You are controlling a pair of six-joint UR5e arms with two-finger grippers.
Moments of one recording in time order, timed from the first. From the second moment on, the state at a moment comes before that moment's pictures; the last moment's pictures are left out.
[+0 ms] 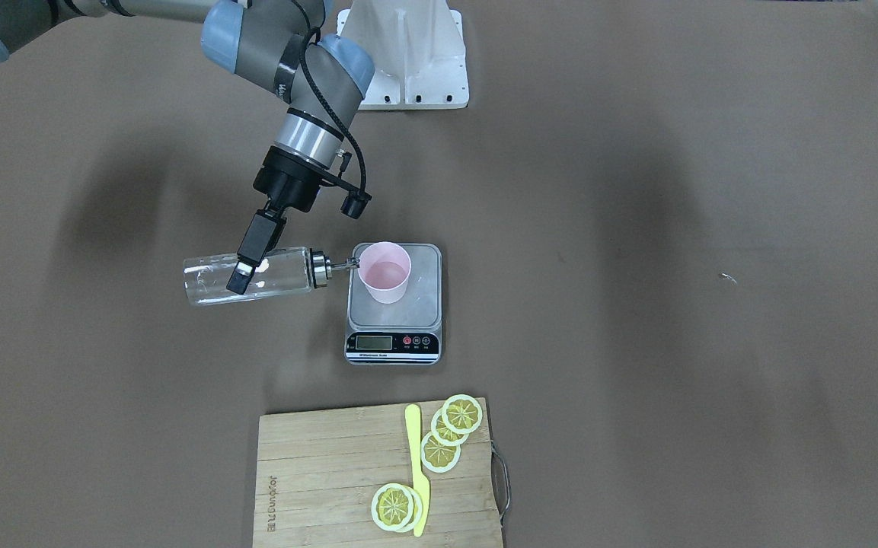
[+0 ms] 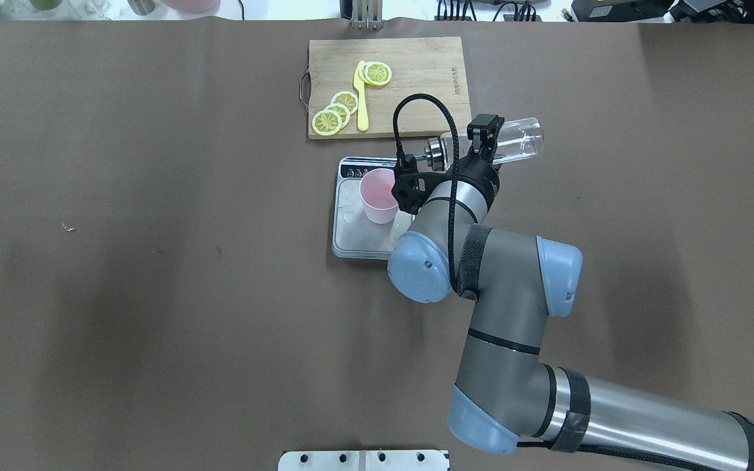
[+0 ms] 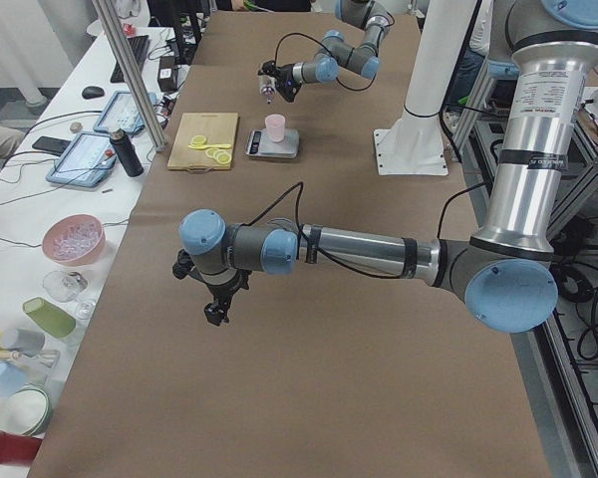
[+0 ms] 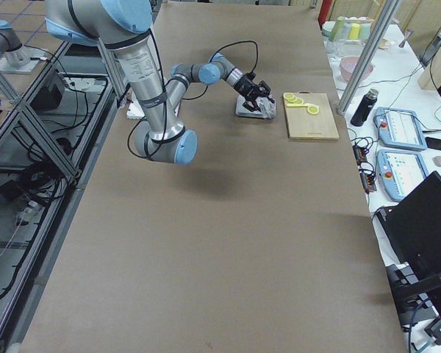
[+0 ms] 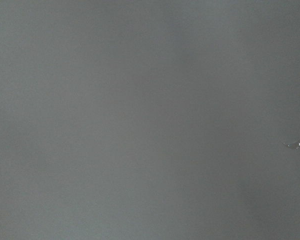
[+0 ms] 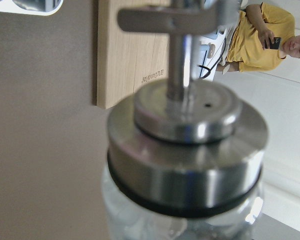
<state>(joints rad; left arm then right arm) -1.48 -1.70 -1.55 -1.54 -2.39 0.28 0.40 -0.93 1.73 -1.97 0.73 -0.07</state>
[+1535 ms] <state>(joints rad) -1.49 -1.72 -1.55 -1.54 -2.43 0.28 0.41 -0.97 1.80 -1.82 0.79 -0.03</state>
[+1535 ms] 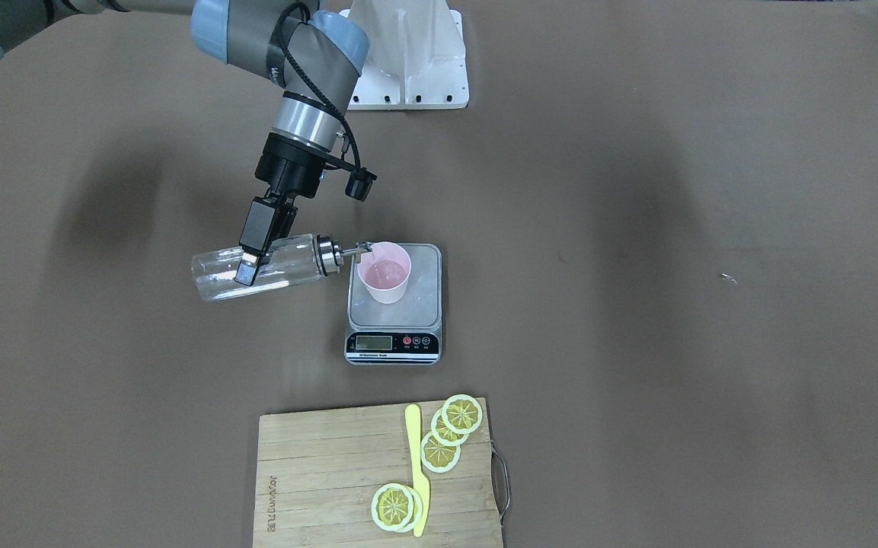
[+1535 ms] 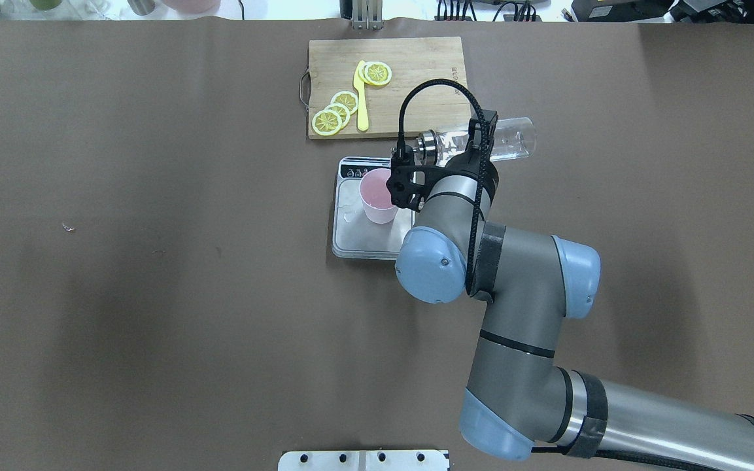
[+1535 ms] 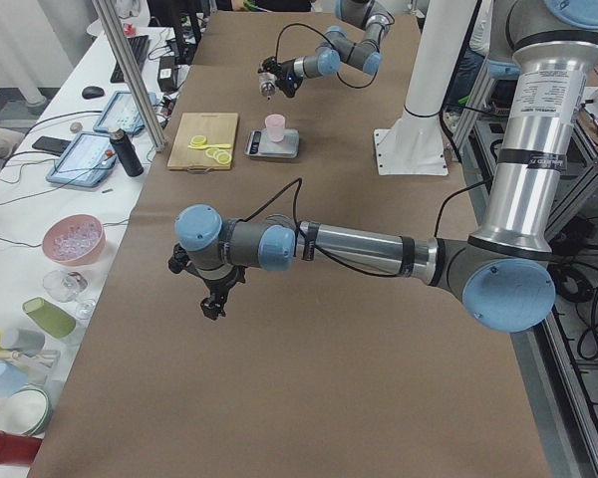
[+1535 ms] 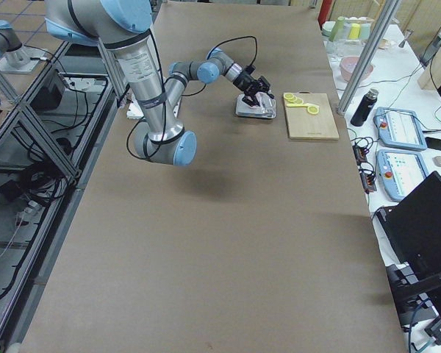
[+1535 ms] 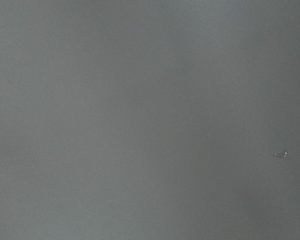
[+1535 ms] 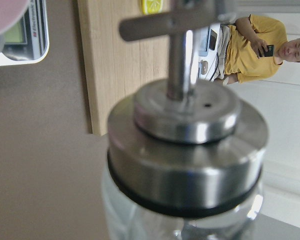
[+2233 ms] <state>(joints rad) -1.50 -1.75 -1.56 -1.53 -2.43 0.27 0.45 -1.04 1.88 -1.55 1.03 0.18</state>
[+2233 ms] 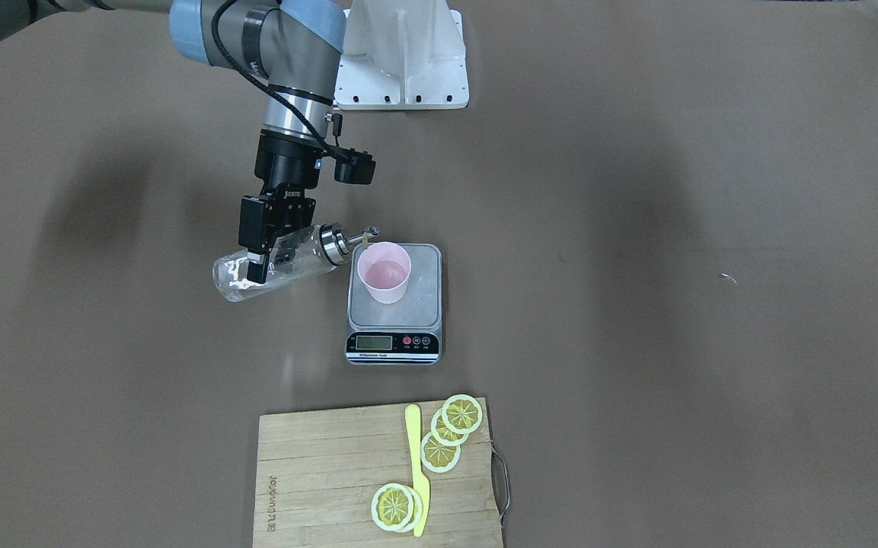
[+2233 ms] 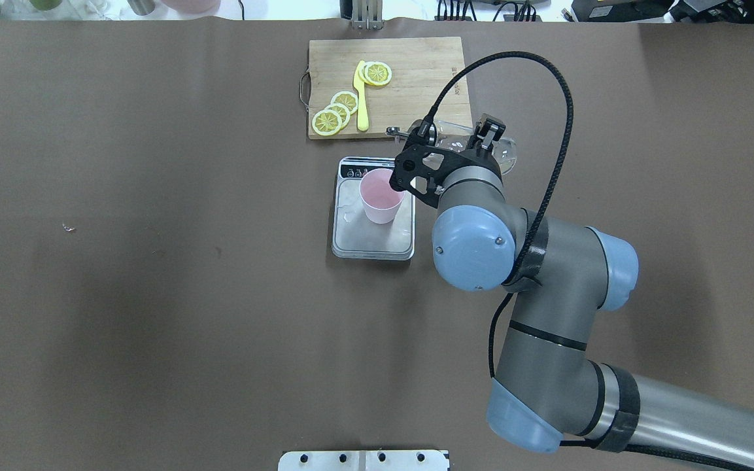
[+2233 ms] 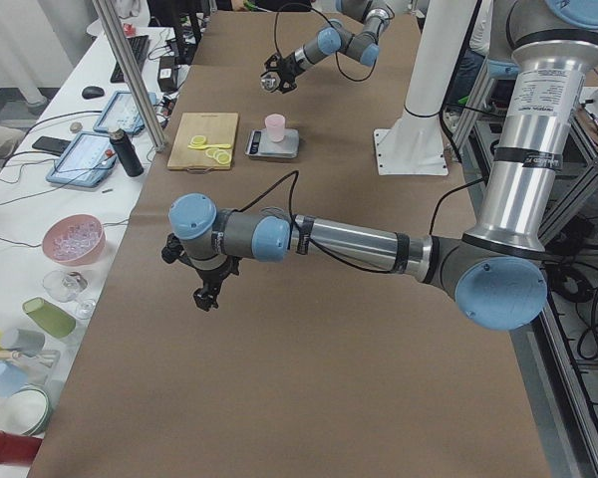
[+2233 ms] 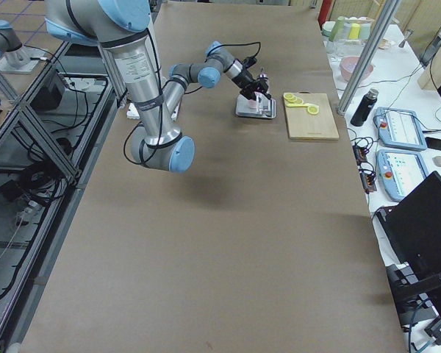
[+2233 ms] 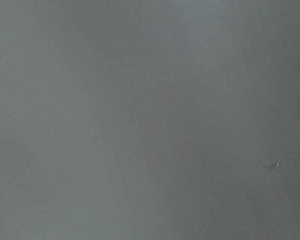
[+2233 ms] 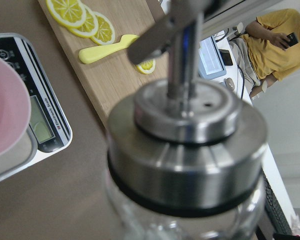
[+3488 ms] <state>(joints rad) -1.51 -1.80 -1.56 -1.54 -2.43 0.27 0.54 -1.39 1.89 -0.75 1.34 0.59</state>
